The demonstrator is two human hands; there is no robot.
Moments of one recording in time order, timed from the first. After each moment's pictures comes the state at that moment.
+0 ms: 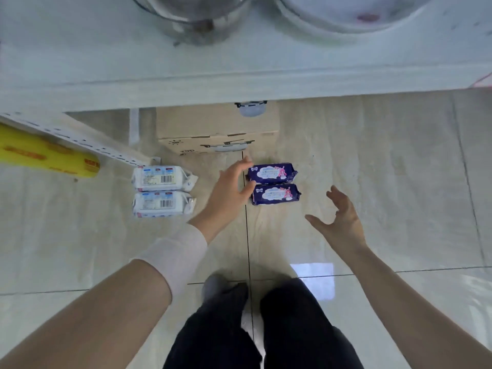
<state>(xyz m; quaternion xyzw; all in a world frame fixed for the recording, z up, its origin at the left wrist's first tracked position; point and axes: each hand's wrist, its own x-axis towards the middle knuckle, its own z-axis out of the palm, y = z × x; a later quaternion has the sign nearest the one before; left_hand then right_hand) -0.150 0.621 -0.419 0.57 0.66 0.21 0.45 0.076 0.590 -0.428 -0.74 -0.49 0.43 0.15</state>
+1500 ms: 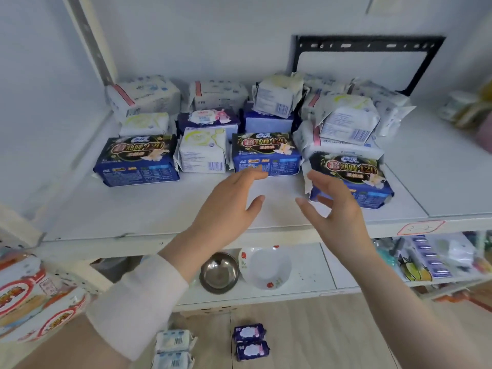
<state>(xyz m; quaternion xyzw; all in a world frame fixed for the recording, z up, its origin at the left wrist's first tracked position) -0.154 0.751 0.243 0.79 0.54 0.27 0.13 0.038 0.747 0.227 -0.55 -0.69 0.18 0.44</state>
